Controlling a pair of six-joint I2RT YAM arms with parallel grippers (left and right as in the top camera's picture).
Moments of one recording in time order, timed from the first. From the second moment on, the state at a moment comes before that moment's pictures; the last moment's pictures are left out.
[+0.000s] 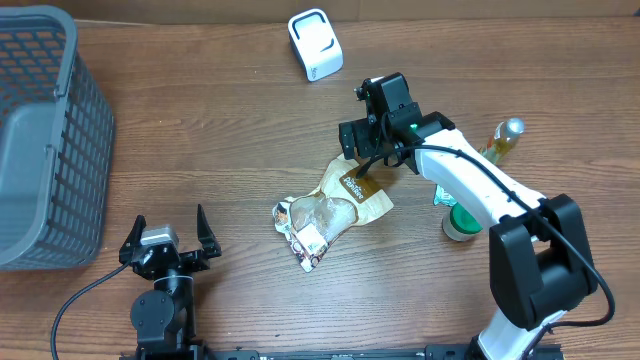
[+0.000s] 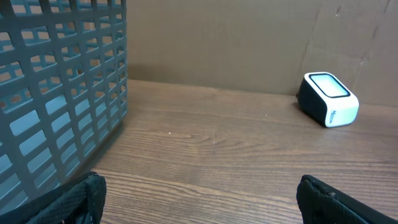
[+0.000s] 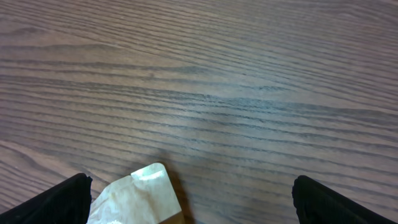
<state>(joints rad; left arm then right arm) 0.06 0.02 0.01 -0.07 -0.11 -0.07 0.42 1.86 1.33 -0.48 0.01 0.17</state>
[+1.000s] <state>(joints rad) 0.06 0.02 0.01 -0.07 -0.11 -0.07 0.08 0.65 1.12 -0.69 0.09 0.17</state>
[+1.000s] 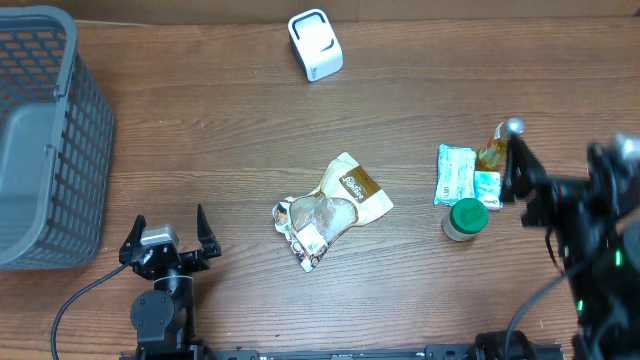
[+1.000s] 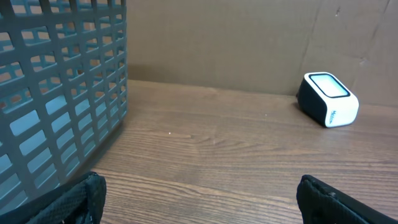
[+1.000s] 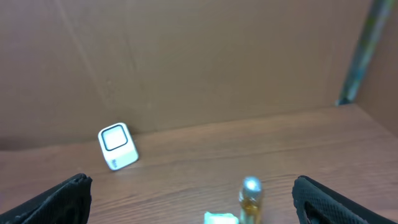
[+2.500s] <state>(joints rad) 0.06 0.02 0.01 -0.07 -0.11 -0.07 0.02 0.01 0.08 0.52 -0.07 0.17</state>
